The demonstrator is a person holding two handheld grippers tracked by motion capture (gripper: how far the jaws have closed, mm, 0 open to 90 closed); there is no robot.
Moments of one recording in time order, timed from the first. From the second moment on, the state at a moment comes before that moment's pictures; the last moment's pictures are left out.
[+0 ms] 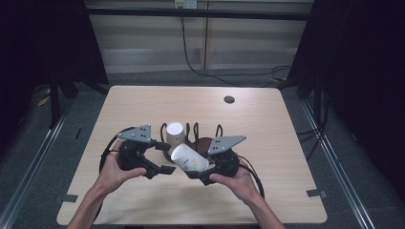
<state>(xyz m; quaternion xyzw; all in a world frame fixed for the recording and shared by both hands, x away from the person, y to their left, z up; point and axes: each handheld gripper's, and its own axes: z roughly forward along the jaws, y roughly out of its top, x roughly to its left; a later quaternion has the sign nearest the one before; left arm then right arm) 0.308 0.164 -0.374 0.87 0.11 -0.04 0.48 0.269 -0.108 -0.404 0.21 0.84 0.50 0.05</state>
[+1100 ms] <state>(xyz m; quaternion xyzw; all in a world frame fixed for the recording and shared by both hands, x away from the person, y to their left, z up) 0.302 0.150 -0.386 0.90 0.09 -0.02 0.43 0.272 -0.112 -0.403 0.20 0.90 0.39 0.04</state>
